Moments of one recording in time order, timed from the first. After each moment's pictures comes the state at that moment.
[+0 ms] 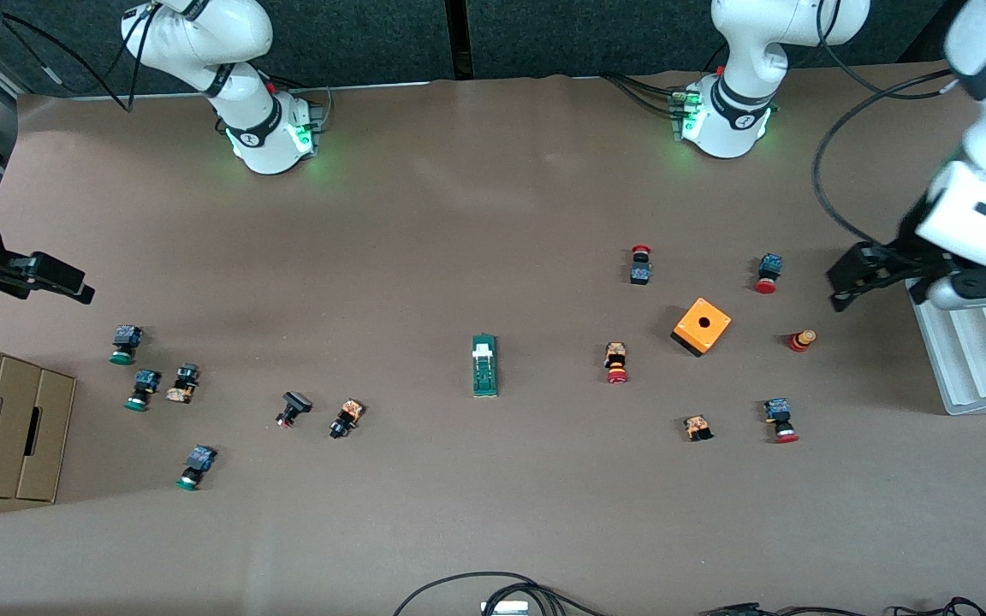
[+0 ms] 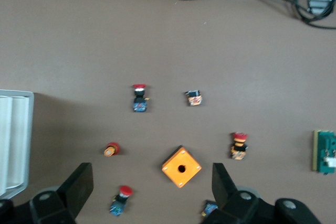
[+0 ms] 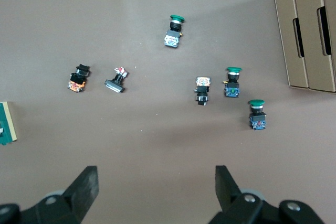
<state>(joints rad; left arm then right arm) -0.20 0.03 0.09 -1.59 0.01 1.77 -0.18 0.07 -0.01 -0.18 -1.67 0.05 1.66 0.05</state>
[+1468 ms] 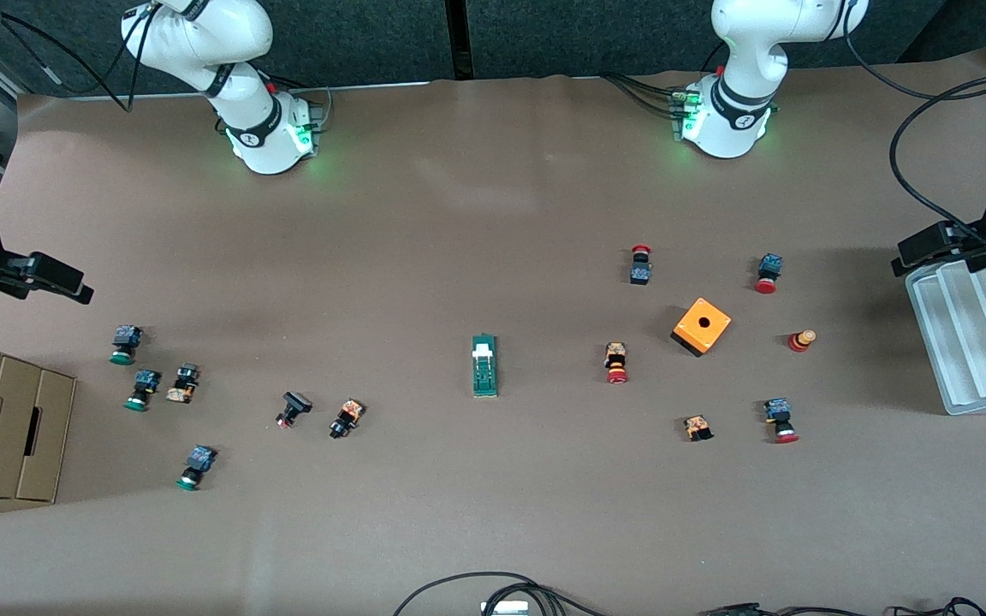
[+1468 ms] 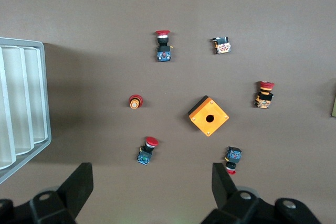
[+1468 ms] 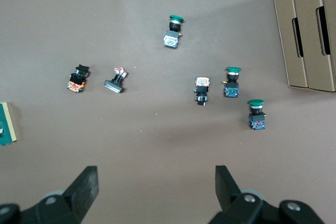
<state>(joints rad) -0.02 0.06 0.07 -1.54 -0.06 1.54 0.00 0.07 -0.01 -0.18 -1.67 0.05 1.66 0.05</state>
